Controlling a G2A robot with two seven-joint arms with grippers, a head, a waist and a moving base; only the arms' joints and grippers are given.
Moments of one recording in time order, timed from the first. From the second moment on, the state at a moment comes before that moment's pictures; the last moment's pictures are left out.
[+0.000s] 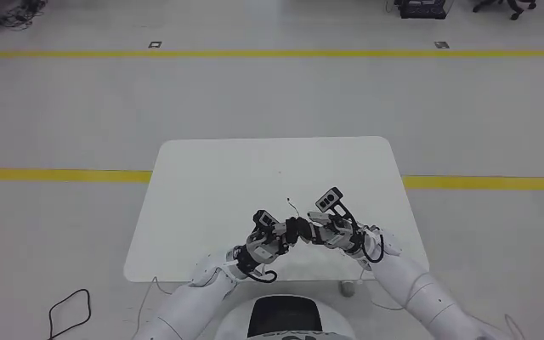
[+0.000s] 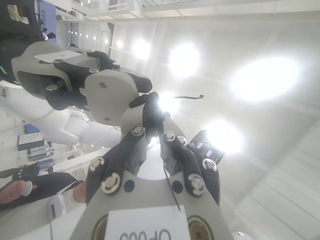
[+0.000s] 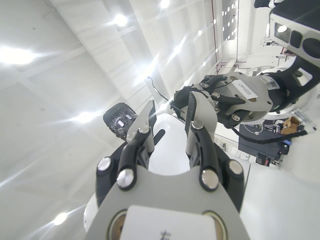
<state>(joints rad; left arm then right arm) 1.53 -1.23 -0.91 -1.47 -1.15 -0.30 -1.04 -1.33 -1.13 0.87 -1.22 1.28 -0.28 1.39</state>
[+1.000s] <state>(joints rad) 1.53 -1.24 -0.91 -1.46 -1.14 -0.30 -1.03 -1.35 -1.13 0.90 -1.24 1.22 -0.30 1.39</state>
